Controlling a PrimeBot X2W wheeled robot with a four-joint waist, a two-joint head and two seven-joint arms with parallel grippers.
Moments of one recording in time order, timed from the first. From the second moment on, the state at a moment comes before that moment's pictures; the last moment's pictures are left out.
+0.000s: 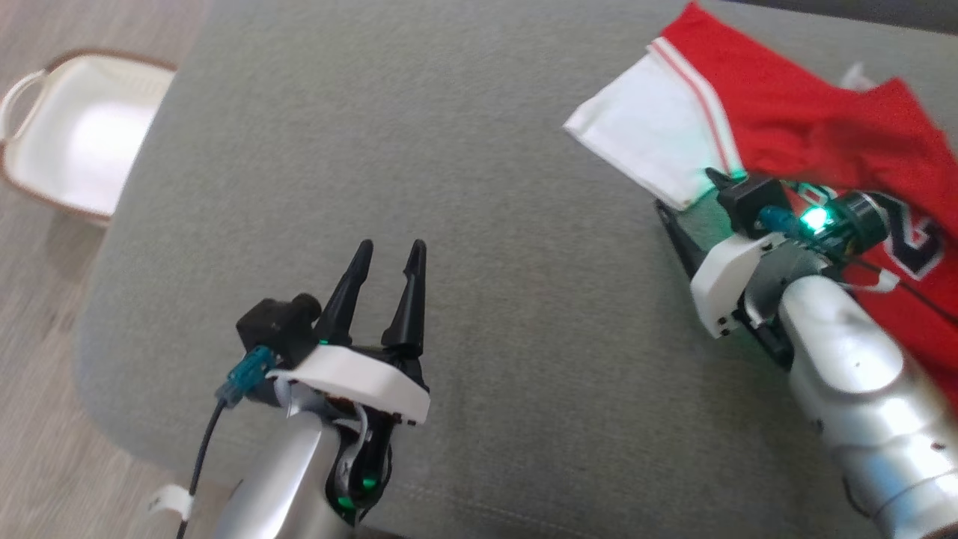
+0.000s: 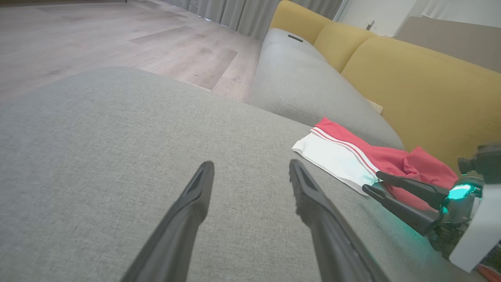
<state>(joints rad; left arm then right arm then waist) -0.25 0.04 -0.45 0.26 -0.50 0.05 -0.26 -0.65 -0.24 0.47 0.78 0.06 0.13 0.00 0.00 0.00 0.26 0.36</state>
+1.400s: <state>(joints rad) -0.17 0.04 -0.44 0.30 -0.49 0.06 -0.26 -0.91 -0.18 0.61 0.36 0.30 0.13 -0.17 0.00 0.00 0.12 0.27</state>
